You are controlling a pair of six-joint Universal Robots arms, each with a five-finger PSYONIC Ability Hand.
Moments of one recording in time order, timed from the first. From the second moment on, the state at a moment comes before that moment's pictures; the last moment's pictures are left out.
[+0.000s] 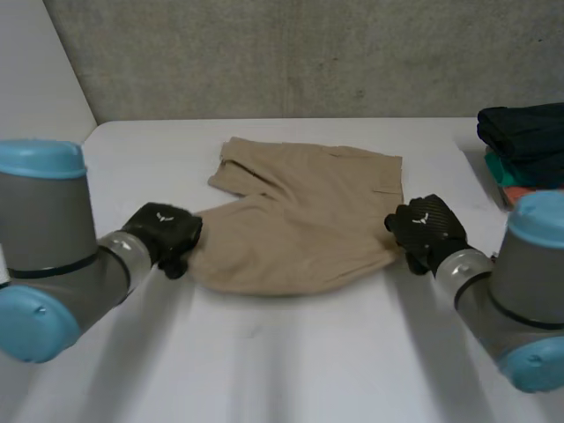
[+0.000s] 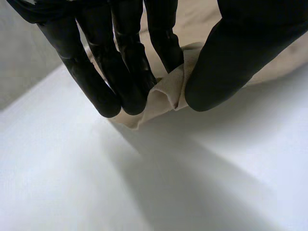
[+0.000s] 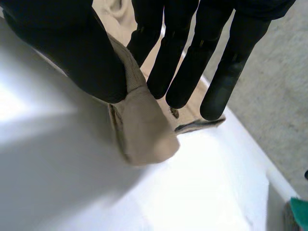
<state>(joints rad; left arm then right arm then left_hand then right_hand) 4.31 -1.97 -1.50 2.96 -1.52 3.55 1.92 -1.16 1.72 -0.26 1.44 2.54 1.15 1.20 1.19 1.20 1.00 1.12 1.18 1.19 1.20 1.02</state>
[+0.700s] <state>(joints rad) 4.38 -2.04 -1.37 2.95 -1.36 3.71 1.87 -1.33 1.80 0.14 1.34 2.36 0.57 0.56 0.56 0.56 0.39 1.12 1.18 1.19 1.20 1.02</state>
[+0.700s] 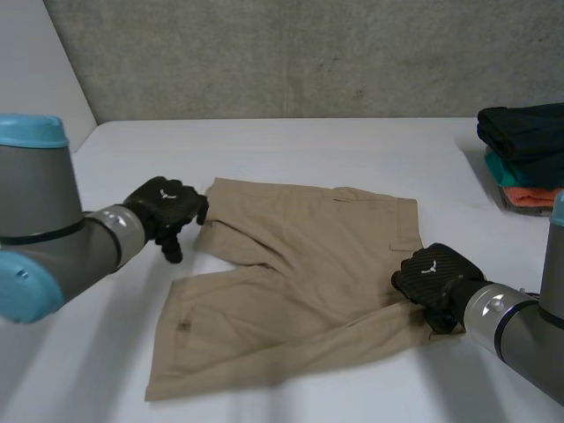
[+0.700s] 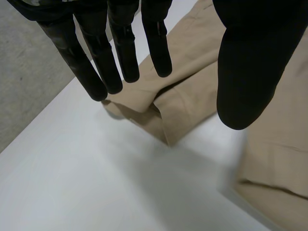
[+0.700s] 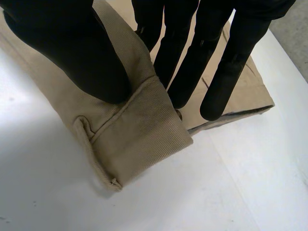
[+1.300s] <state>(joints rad) 4.32 -2.48 -0.86 2.79 -1.36 3.77 1.86 -1.31 1.82 0.10 1.34 2.35 0.62 0.62 0.61 0.62 0.44 1.12 1.18 1.19 1.20 1.02</state>
